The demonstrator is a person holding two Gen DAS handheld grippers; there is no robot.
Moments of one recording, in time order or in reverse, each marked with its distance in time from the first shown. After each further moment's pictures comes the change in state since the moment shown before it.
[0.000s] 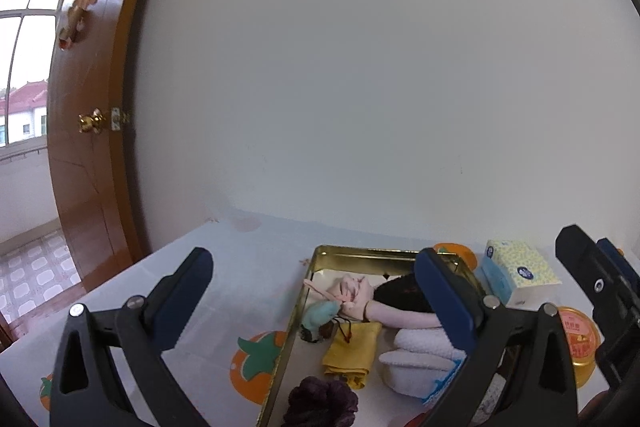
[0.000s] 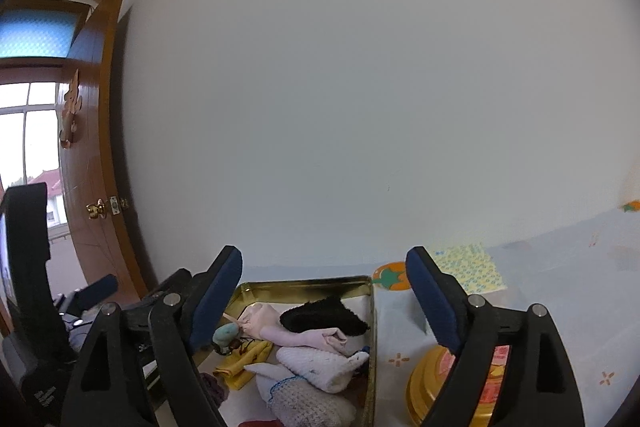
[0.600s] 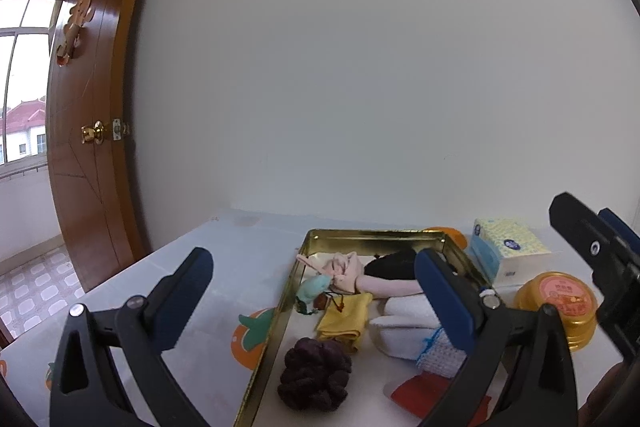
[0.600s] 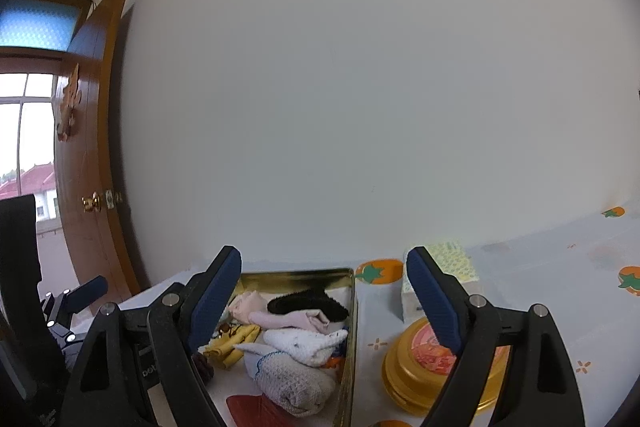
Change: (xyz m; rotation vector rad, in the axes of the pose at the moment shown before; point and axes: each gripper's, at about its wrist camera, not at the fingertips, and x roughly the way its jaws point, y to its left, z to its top) left arm -0.028 -0.009 -0.023 0.054 -0.033 -0.019; right arm -0.034 -0.004 -0.008 -0.023 -0.029 -0.043
